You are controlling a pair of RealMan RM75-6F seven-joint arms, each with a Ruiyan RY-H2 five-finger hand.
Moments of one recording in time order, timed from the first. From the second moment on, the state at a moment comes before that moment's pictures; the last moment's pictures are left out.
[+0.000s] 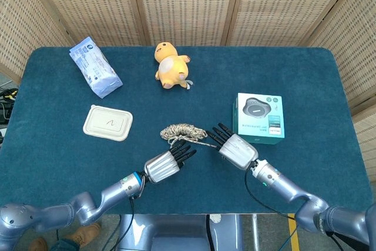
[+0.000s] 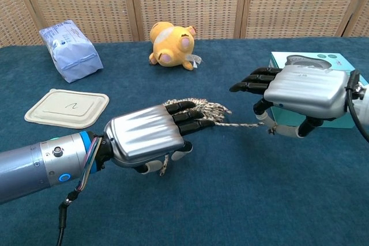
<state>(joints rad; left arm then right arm) -0.81 -1.83 0.00 -1.11 1.77 0.97 0.53 0.74 -1.46 -0.02 -1.32 -1.66 1.01 -0.34</state>
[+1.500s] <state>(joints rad) -0.82 -1.82 0.05 -1.11 1.76 1.00 0.52 0.73 -1.47 -0.02 -1.31 -1.66 1.00 -0.35</state>
